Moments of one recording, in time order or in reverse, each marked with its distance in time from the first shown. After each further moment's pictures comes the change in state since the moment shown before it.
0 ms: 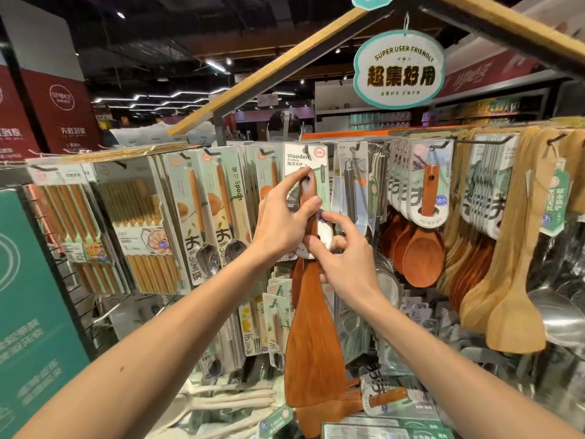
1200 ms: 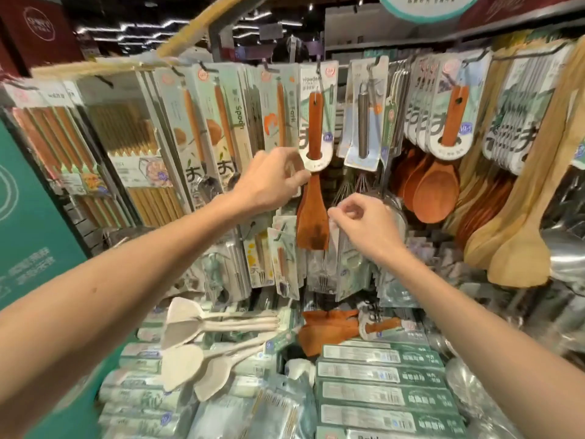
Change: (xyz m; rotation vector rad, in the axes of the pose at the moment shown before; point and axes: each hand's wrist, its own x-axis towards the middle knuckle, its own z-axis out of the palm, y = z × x) left_hand -0.024 -0.025 -0.024 0.494 -0.339 0.038; right_hand -0.022 0.033 -0.021 -0.304 -0.137 0.143
